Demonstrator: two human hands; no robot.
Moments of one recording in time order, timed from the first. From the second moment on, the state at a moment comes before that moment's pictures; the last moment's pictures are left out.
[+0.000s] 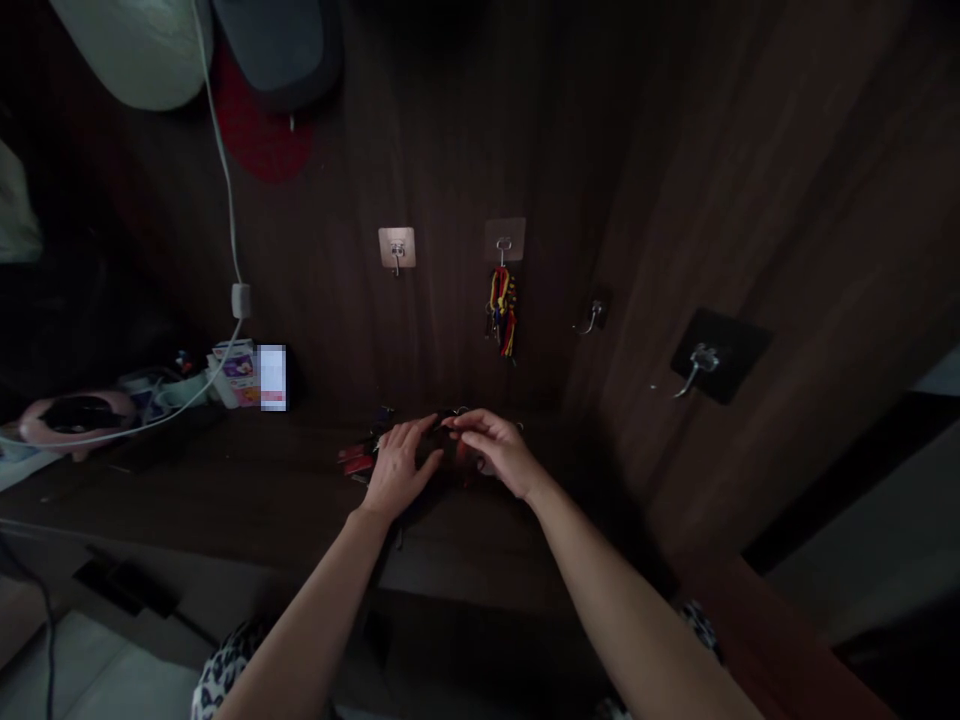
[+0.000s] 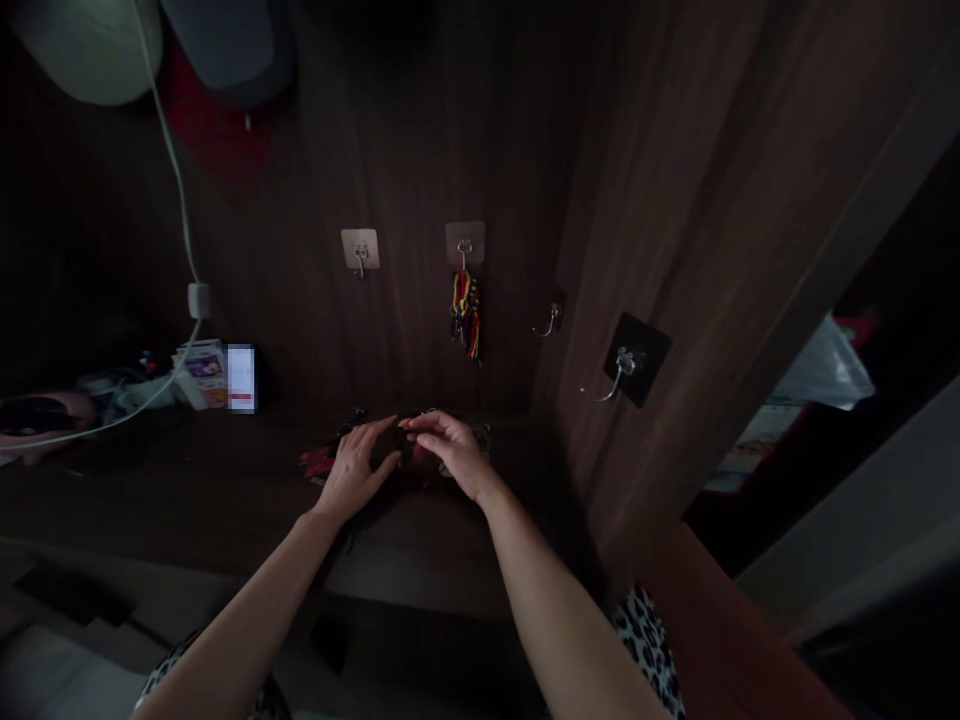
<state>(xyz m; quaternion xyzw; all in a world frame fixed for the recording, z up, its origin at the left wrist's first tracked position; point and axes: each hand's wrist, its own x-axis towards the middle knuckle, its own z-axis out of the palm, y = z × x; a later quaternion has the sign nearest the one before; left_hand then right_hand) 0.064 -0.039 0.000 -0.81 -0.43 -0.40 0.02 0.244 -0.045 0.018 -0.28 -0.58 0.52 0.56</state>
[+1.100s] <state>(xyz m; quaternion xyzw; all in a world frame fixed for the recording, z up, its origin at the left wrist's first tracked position) 0.060 -0.046 0.007 -0.80 -0.45 -0.40 0.01 0.251 -0.039 0.010 -0.40 -0.68 0.28 0.55</state>
